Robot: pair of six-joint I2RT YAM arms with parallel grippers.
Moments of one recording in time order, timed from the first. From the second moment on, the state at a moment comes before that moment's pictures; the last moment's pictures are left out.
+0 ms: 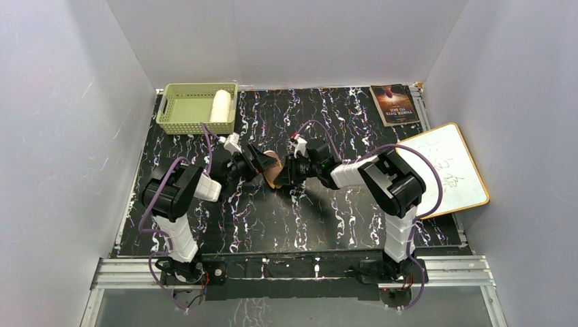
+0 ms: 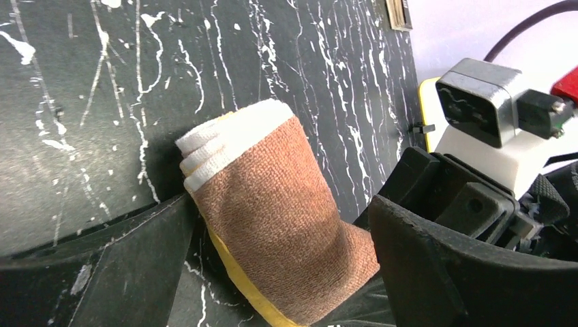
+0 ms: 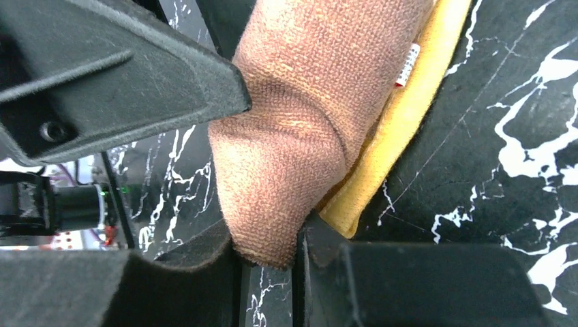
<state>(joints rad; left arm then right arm) -0.33 1.83 0.54 0.95 0.40 -0.82 0.61 1.94 0.93 0.46 -0.58 0.53</state>
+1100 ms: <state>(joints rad) -0.38 1.93 0.59 1.07 0.43 -0.93 0.46 2.05 0.70 1.25 -0.83 1.08</state>
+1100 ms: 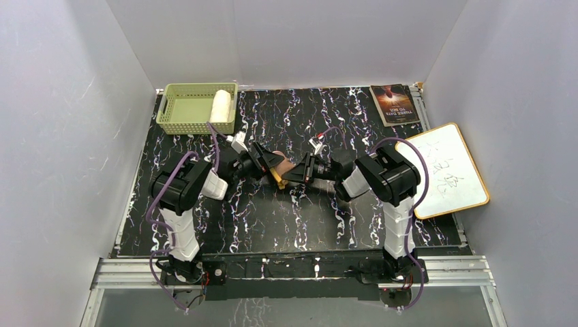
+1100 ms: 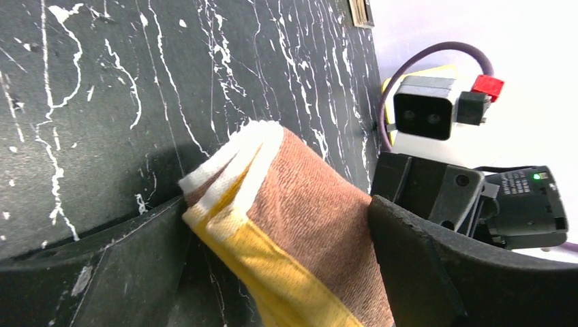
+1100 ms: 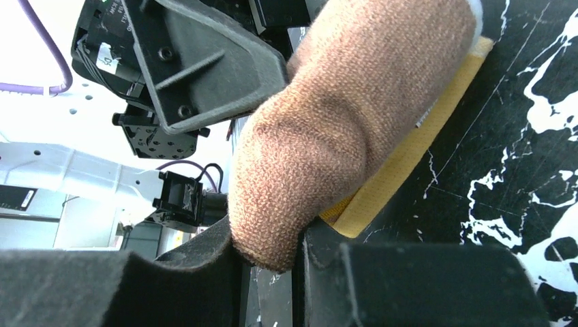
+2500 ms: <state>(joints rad) -0.06 1.82 0.96 0.50 0.76 -0.81 0.40 1.67 0.71 0.78 -0.84 0.70</state>
